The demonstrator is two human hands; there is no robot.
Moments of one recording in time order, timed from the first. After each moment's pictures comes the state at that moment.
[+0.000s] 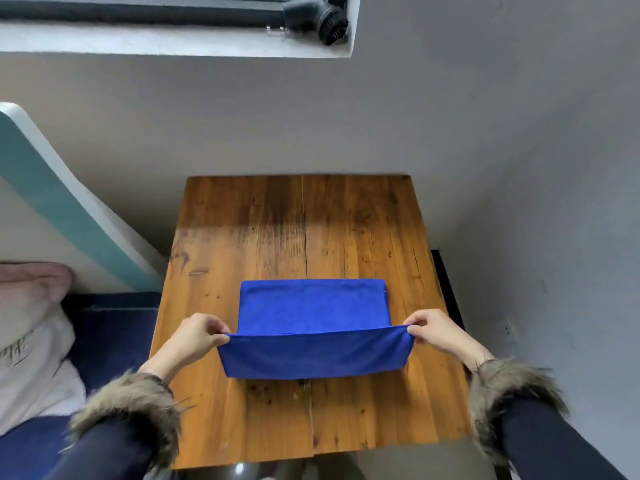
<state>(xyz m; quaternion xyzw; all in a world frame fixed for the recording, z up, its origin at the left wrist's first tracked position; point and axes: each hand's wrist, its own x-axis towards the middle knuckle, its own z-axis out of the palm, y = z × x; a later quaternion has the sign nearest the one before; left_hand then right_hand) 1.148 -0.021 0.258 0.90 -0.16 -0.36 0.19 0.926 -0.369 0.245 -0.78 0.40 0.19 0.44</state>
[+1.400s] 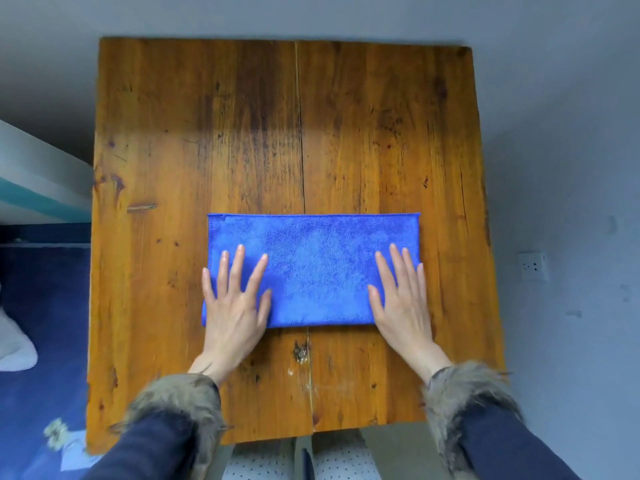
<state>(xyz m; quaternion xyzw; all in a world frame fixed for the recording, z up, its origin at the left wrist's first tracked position) 1.102 -0.079 0.103 0.94 -0.32 -0.13 0.08 0.959 -0.302 0.106 -0.95 0.27 0.04 0.16</state>
